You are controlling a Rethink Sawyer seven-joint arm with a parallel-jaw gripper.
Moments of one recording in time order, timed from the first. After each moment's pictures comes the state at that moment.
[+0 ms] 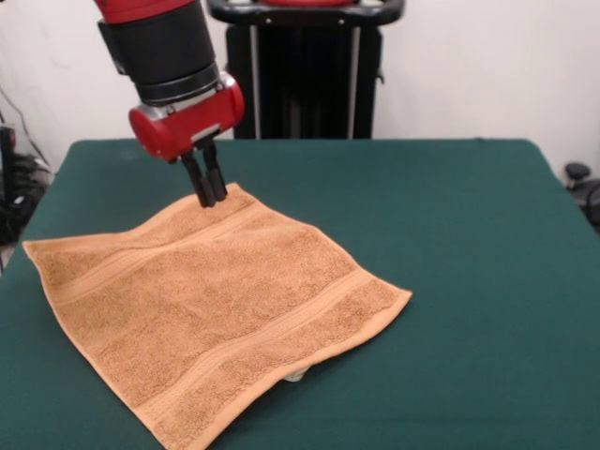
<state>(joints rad) -0.94 -0.63 0.73 1.75 -0.54 0.70 0.96</state>
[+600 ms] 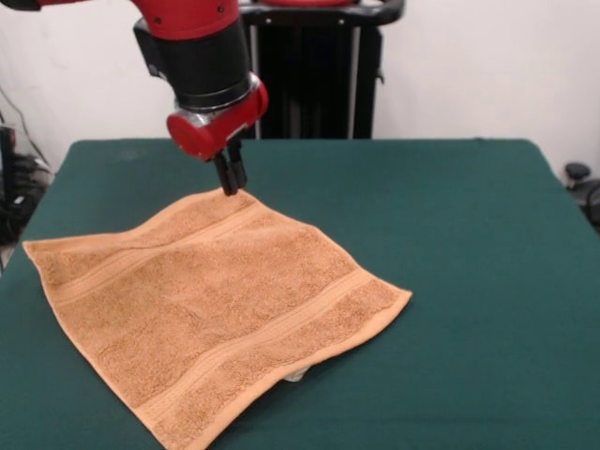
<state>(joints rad) -0.88 -0.63 0.73 1.75 -0.65 0.87 0.96</state>
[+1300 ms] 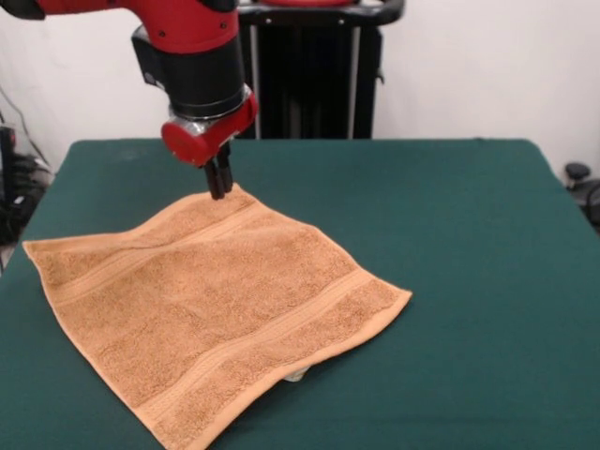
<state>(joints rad) -0.88 -0.61 0.73 1.75 -0.75 0.89 0.96</state>
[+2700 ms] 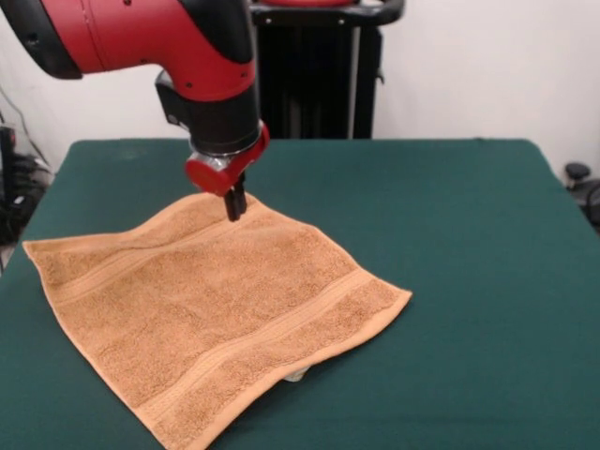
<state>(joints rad) -0.88 -0.49 0.73 1.74 -0.87 0.89 0.96</state>
